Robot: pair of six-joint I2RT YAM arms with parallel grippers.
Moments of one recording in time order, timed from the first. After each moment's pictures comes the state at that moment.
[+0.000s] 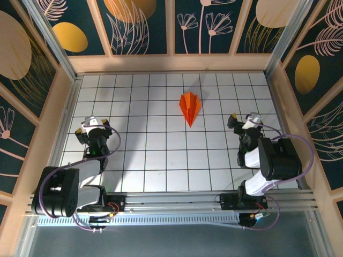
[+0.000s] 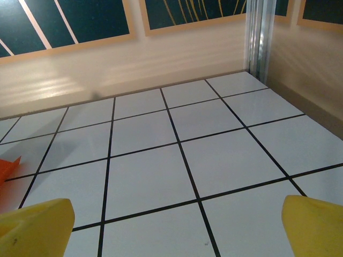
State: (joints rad) left arm -0.09 1.27 0.22 0.78 -0.55 -0.12; right arm -0.02 1.57 0.19 1.26 0.11 0.13
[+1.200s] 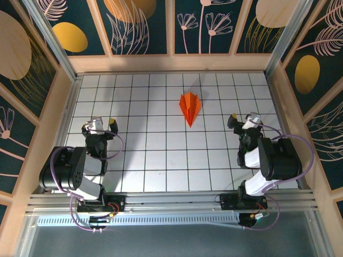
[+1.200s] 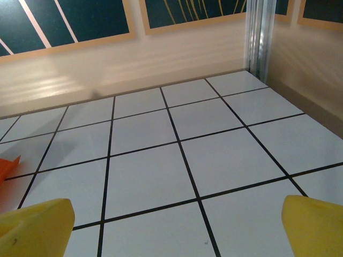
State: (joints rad) left arm -0.03 1.52 0.13 1.27 -0.19 -0.06; right arm -0.02 1.57 0.19 1.26 0.10 0.13
